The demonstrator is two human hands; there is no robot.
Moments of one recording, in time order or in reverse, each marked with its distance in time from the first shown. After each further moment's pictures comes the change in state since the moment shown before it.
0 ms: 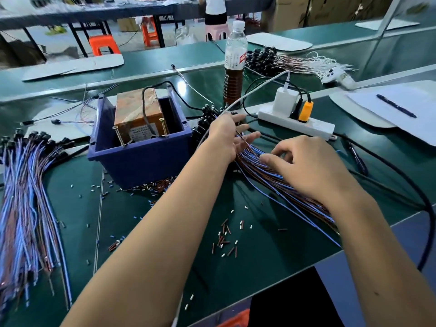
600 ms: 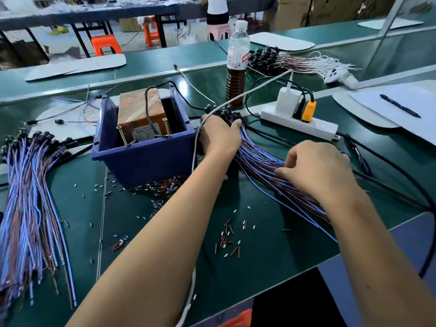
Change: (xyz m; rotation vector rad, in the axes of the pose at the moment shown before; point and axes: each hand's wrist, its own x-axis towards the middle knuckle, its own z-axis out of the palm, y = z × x) left_hand 0.031 -0.012 -0.018 0.919 0.459 0.446; right_hand 0.006 0.002 0.008 -0.302 -0.093 0.236
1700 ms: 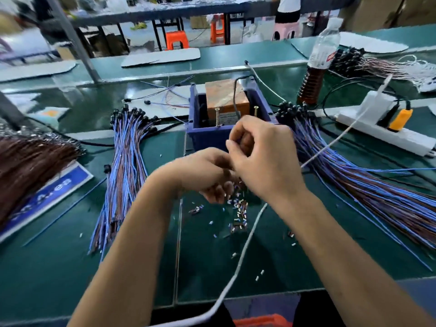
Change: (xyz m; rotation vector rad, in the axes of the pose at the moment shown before) left_hand -0.089 -0.096 -0.206 -0.036 -0.707 0.004; right_hand -0.063 -0.177 0.010 0.720 0.340 -0.661
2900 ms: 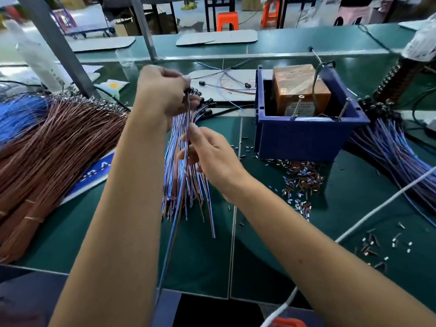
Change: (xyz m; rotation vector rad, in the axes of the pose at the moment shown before) left_hand -0.038 -0.040 -0.144 -0.522 1.089 0.007; right_hand 0.002 -0.096 0.148 0.770 -0.602 0.343
